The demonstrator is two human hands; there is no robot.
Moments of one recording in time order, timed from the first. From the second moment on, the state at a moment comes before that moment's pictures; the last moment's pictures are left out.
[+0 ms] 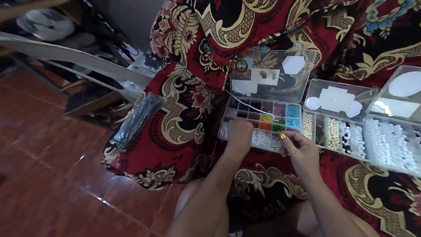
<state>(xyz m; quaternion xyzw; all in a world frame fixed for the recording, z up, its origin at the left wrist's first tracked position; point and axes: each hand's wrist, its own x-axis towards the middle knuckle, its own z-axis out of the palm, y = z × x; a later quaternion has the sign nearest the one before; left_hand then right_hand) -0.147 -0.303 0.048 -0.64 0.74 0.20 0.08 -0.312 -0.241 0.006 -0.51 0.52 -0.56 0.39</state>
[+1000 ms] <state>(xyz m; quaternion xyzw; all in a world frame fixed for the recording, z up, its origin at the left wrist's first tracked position) -0.147 -0.296 0.030 -0.41 0.29 0.81 -0.31 -0.307 -0.237 0.006 -0.51 0.50 -0.58 0.39</state>
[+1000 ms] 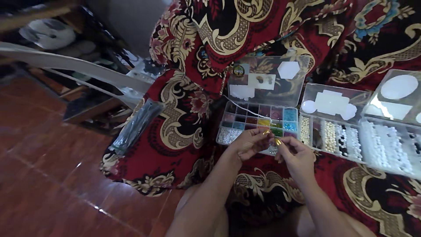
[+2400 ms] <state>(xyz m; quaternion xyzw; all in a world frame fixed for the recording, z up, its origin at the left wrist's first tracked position) -0.149 -0.299 0.027 -0.38 0.42 0.77 -0.29 -0.311 -0.238 0.009 -0.43 0.46 -0.57 0.53</state>
